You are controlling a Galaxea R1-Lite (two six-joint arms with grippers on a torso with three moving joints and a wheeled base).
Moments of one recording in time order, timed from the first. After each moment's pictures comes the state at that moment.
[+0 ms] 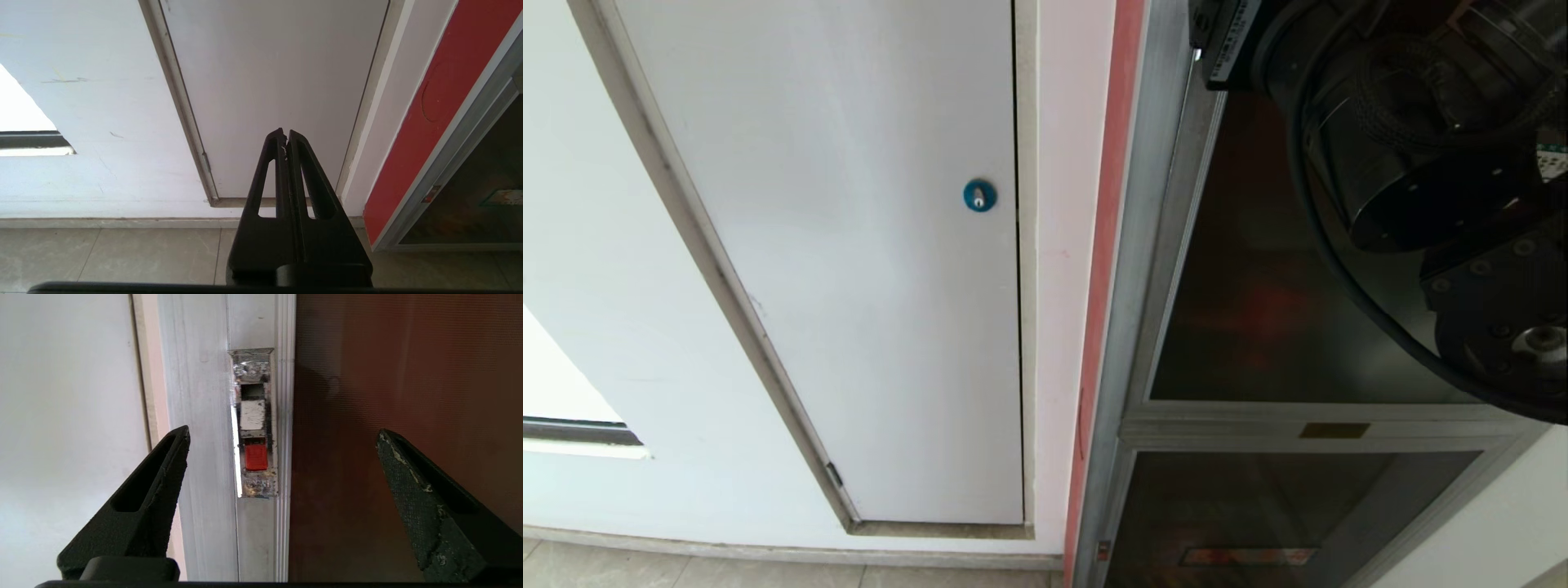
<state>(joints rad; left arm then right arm) 0.01 0.00 0.00 0.01 -0.04 0.02 0.73 1.73 -1.35 -1.08 -0.64 -0.45</state>
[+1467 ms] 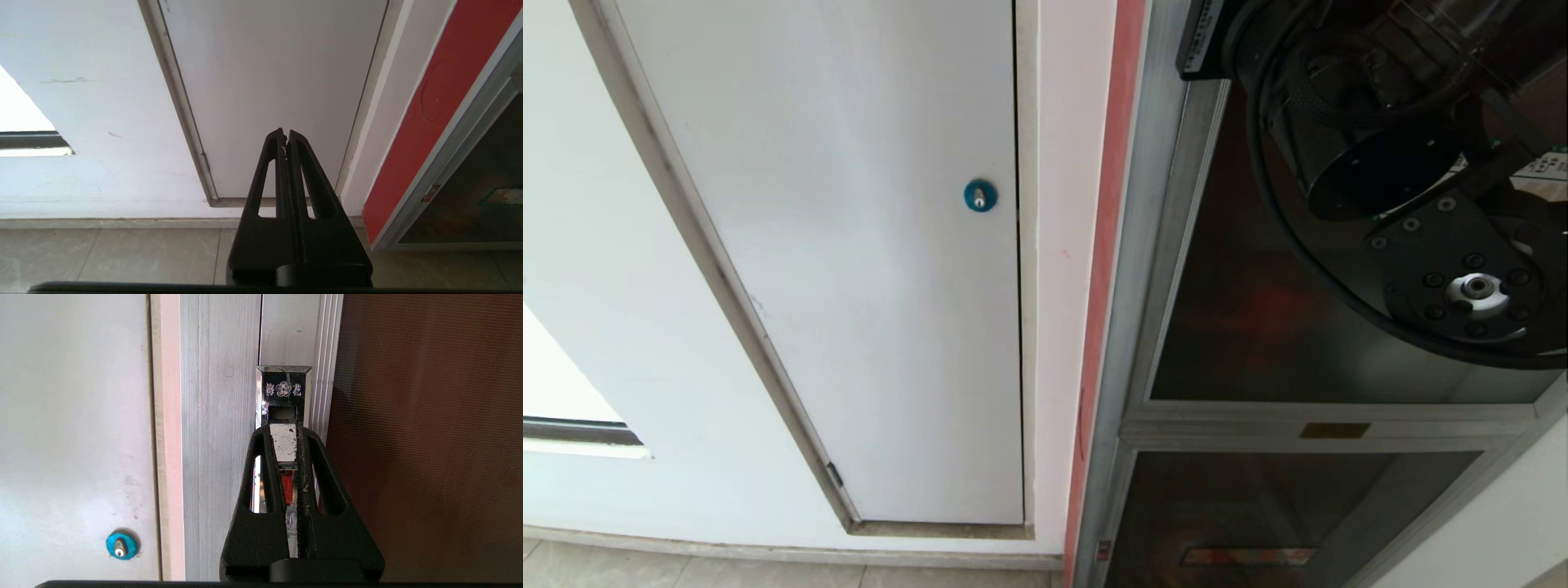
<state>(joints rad) 0.01 0.00 0.00 0.01 -0.04 0.02 0.67 1.80 -1.48 -1.00 -0.58 -0.45</state>
